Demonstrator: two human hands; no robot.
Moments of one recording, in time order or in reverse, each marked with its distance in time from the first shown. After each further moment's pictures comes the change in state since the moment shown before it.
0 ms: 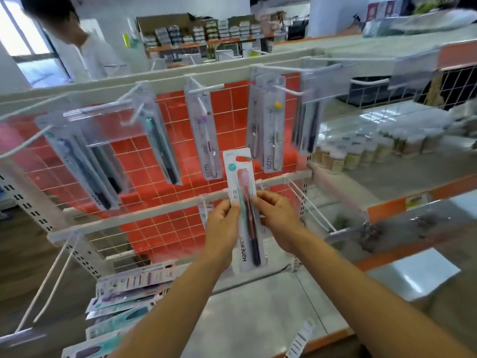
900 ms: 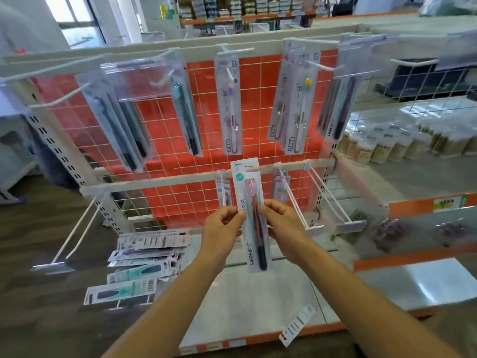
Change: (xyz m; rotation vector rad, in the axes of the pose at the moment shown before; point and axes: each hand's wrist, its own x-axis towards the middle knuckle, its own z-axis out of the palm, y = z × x) left_hand -0.036 -0.045 -0.032 0.060 0.113 -0.059; right_hand -0.036 0.041 0.006 -0.060 -0.062 0.157
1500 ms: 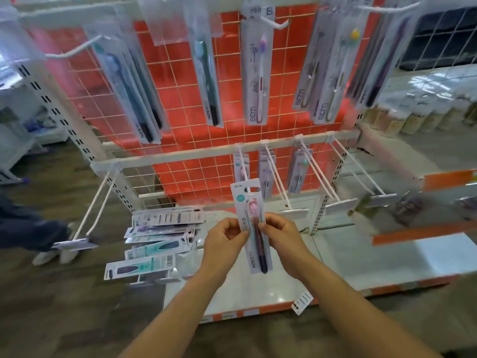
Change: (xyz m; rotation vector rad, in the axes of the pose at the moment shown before) left_hand -0.016 -0.076 -0.071 0.128 -0.029 -0.073; right_hand -0.024 0.075 0.063 0.021 -0.026 0.090
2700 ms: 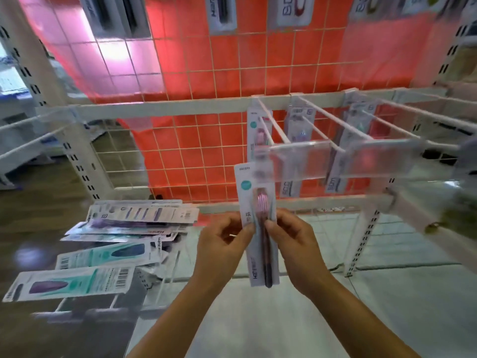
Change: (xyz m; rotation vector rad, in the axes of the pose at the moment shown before) left_hand 0.133 -0.206 0.029 -0.098 0.077 0.543; right_hand 0.145 0.193 -0.010 -0.045 -0.107 -0.511
